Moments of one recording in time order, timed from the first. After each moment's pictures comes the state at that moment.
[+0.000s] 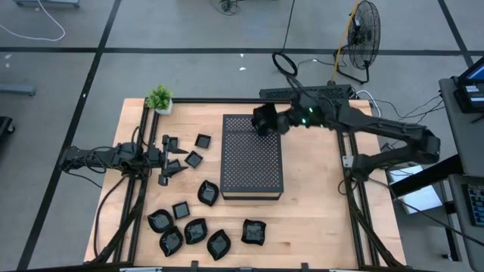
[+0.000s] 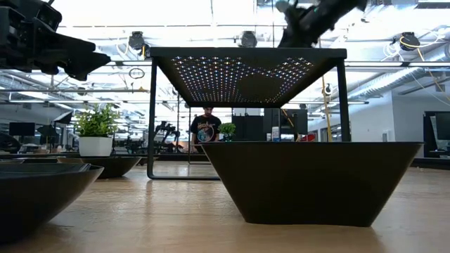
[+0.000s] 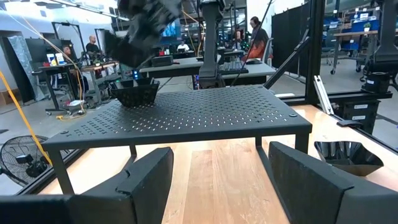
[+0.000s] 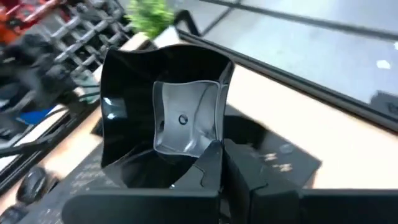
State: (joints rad) left arm -0.08 0.01 0.03 0.03 -0.08 0.10; right arm -0.38 1.22 1.06 -0.37 0.05 0.54
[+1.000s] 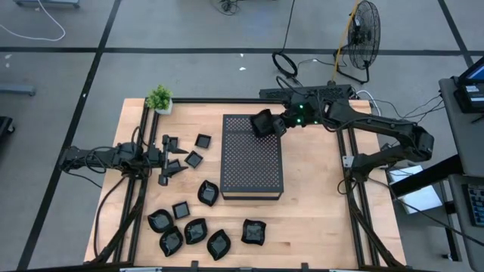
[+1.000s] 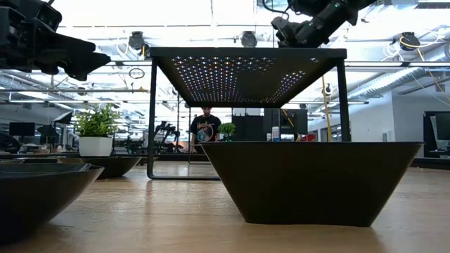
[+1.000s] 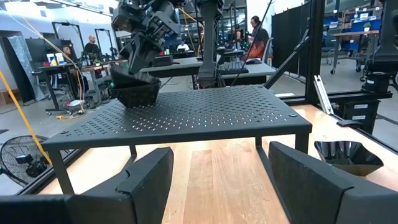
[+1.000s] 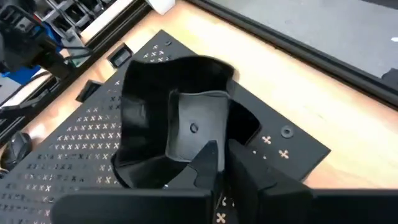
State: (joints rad) left arm -0.08 0.01 0.03 0.03 -0.08 0.10; right arm -0.43 1.30 1.06 -0.41 -0.06 0.46
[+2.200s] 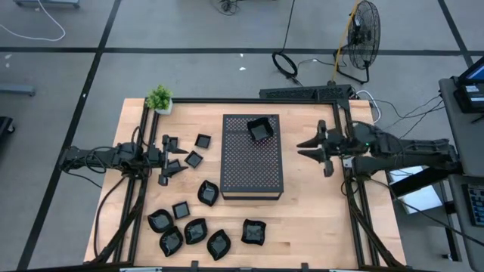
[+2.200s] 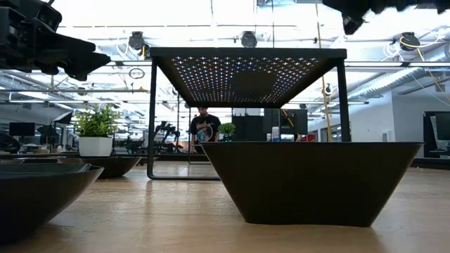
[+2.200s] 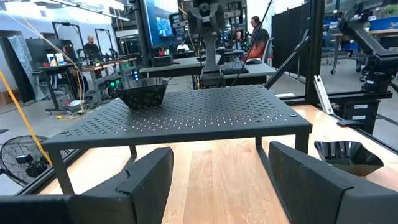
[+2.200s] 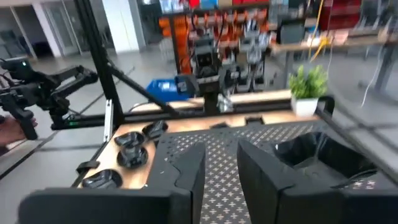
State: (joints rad) left arm -0.08 0.01 0.02 0.03 -0.08 0.10; right arm -0.03 0.56 0.57 -0.05 -0.07 0.11
